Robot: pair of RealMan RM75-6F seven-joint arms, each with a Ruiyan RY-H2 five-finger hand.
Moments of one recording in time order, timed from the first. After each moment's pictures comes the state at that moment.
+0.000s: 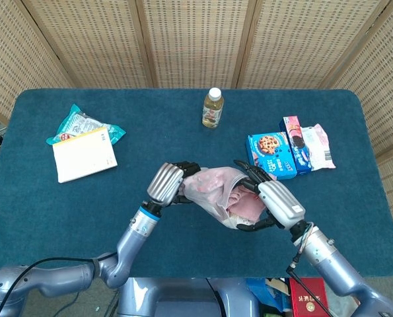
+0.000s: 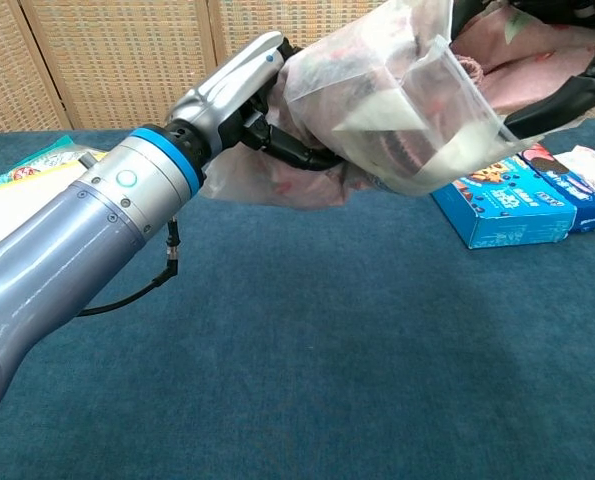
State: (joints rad) left arm -0.81 -1.92 -0.32 -1.31 1.45 1.21 -0.04; right arm 0.59 -0.93 0.23 -2.19 -1.26 1.00 0.19
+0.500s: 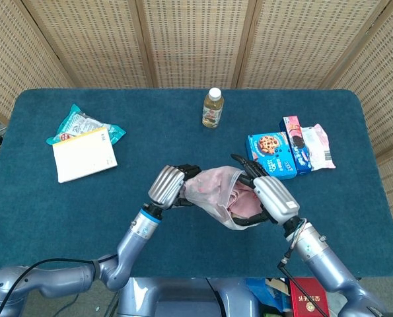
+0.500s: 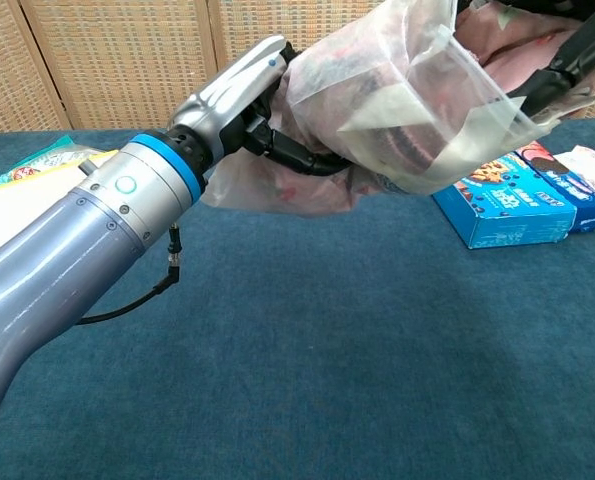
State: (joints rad) left arm -0.81 -1.92 -0.30 -1.32 1.45 1.22 -0.06; right arm 0.62 -0.99 0.25 -2.20 -1.14 1.04 0.06
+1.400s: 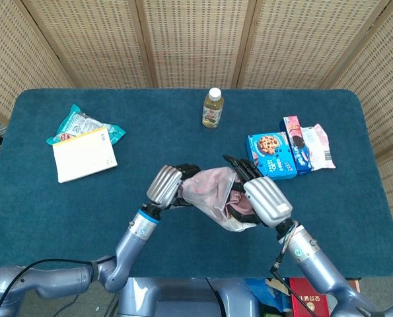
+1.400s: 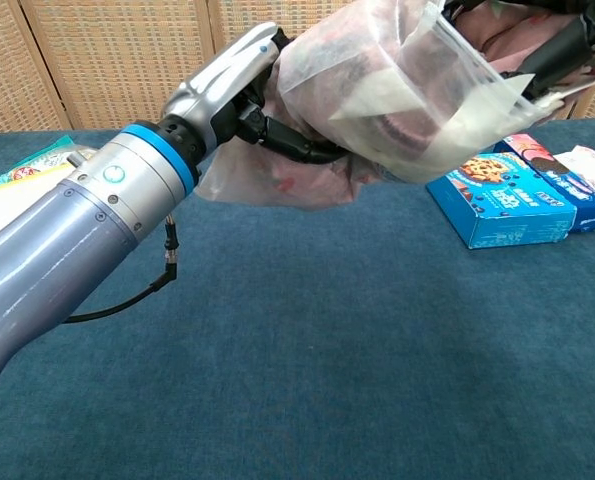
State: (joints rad) left arm -0.81 -1.90 -0.31 -1.37 1.43 1.23 -0.08; right arm 0.64 -1.07 0.22 -2.20 -1.19 1.10 -0.15
